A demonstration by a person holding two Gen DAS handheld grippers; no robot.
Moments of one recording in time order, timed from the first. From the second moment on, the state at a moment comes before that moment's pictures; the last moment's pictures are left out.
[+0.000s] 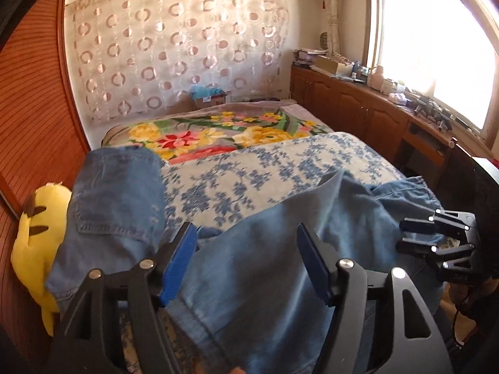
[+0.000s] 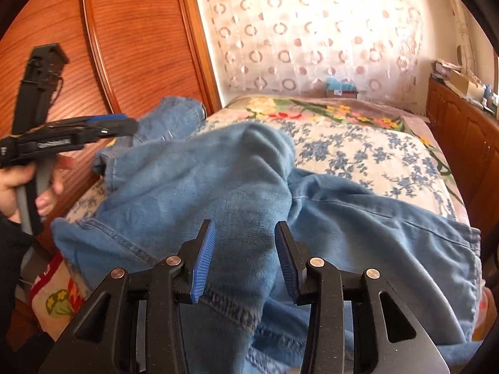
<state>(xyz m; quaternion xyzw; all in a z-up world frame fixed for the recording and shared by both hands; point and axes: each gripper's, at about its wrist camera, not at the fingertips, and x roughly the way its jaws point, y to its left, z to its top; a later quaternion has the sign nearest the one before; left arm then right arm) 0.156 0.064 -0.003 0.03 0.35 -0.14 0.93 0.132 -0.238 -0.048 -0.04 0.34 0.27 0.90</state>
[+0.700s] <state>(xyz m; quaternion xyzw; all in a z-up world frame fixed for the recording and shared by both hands) 0.151 0.112 -0.055 0.01 0.37 -0.11 0.92 0.159 -0.229 -0.089 -0.07 0.37 0.25 0.89</state>
